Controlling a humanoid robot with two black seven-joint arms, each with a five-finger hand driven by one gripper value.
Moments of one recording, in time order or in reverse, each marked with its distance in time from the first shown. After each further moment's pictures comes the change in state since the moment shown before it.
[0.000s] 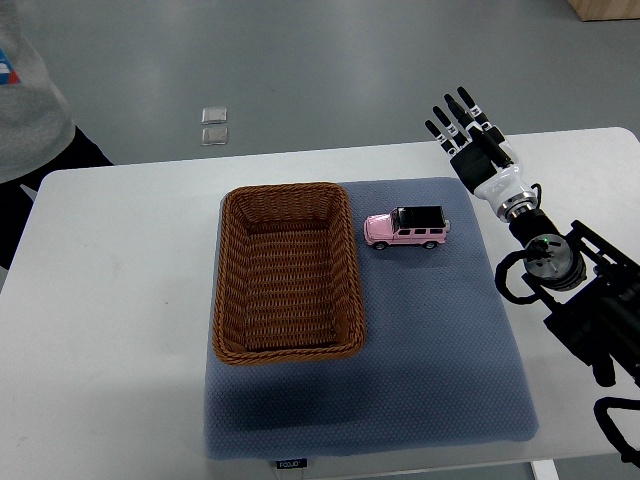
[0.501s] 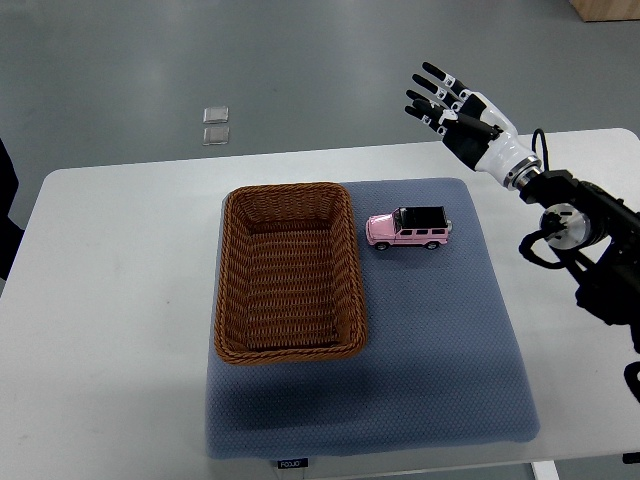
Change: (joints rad) left arm 0.000 0.000 -0.002 0.001 0.000 0.000 -0.002; right arm 0.169 -0.168 -0.188 0.037 -0.492 0.098 -0.014
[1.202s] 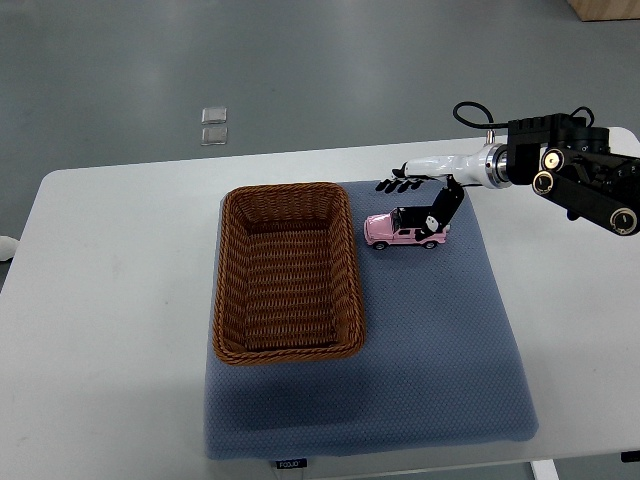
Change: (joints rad) left arm 0.000 0.000 0.002 -0.005 0.000 0.000 0.001; right arm 0.297 -0.146 -0.664 0.189 -0.687 -0.074 -0.153
